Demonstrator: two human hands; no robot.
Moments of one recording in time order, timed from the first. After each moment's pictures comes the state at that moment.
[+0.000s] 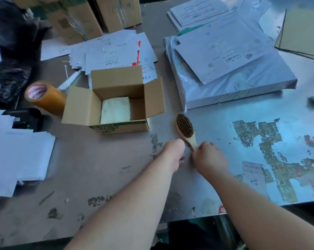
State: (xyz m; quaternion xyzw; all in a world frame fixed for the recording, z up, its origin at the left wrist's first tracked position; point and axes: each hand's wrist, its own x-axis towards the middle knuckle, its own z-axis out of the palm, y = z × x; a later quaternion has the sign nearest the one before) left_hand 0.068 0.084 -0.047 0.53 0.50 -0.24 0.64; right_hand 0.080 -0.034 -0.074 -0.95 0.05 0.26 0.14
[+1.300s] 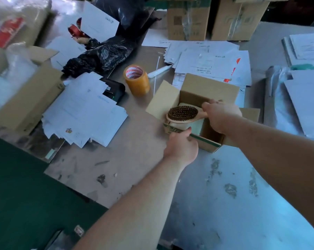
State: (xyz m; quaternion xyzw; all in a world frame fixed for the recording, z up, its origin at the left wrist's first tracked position) left_hand 0.023 0.259 -0.030 0.75 0.48 -0.03 0.46; right_hand 0.197 0.226 0.000 -0.86 -0.49 0.09 -0.11
